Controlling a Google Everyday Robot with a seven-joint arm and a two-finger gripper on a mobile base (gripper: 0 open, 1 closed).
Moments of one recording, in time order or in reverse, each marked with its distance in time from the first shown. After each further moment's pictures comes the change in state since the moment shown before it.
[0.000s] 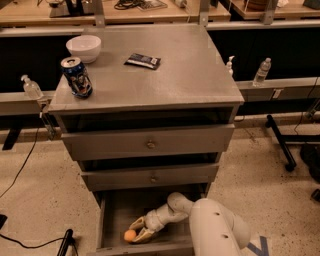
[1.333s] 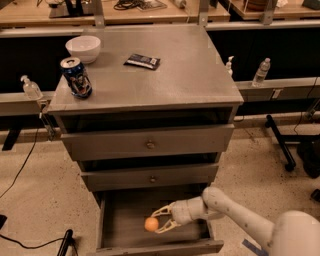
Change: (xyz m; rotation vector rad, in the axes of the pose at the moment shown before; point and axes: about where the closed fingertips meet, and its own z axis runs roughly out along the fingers) arm -0.105 0.043 -0.170 0.252 -0.065 -0.372
